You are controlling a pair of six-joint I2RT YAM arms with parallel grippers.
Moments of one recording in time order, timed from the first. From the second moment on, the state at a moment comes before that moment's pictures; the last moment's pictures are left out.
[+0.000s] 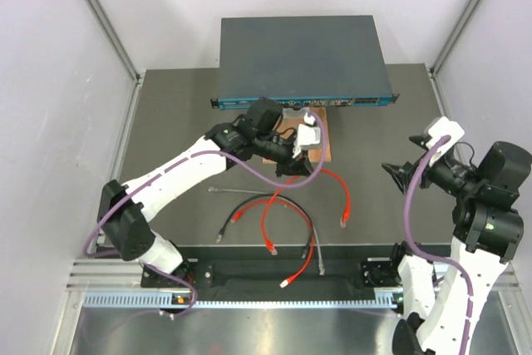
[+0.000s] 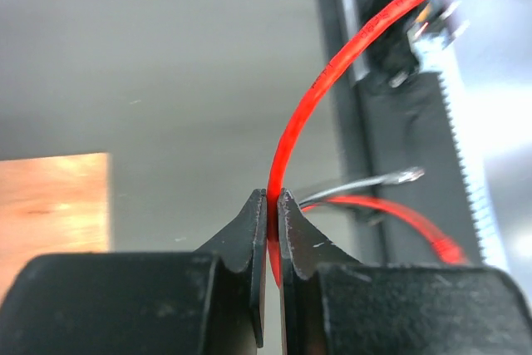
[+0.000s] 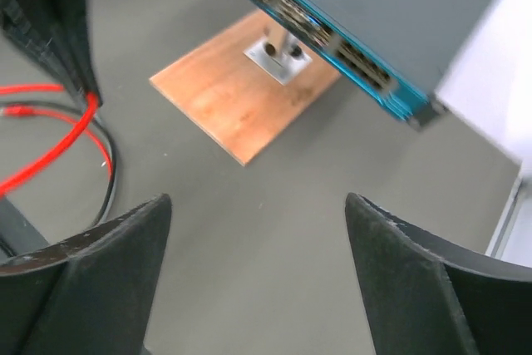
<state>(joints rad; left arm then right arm) -0.82 1.53 1.38 -0.52 0.77 0.46 -0.38 0.65 1.23 -0.99 -0.97 -0.59</state>
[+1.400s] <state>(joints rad) -0.87 1.67 1.16 0.46 0.82 -0.87 -0.15 0.61 0.90 -0.08 -1.02 0.29</state>
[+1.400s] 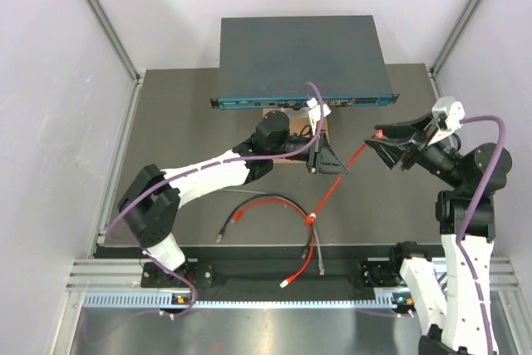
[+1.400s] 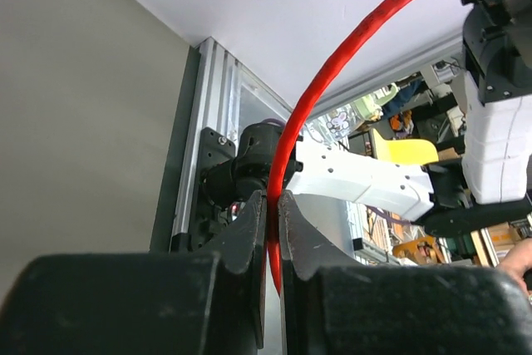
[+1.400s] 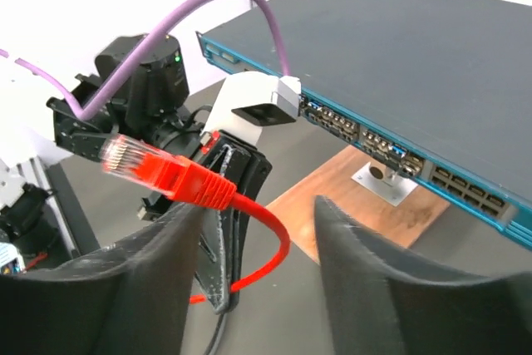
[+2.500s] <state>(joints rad) -0.88 1.32 1.41 -0.09 0.77 0.03 0.16 0.83 1.02 -0.55 -1.20 0.07</state>
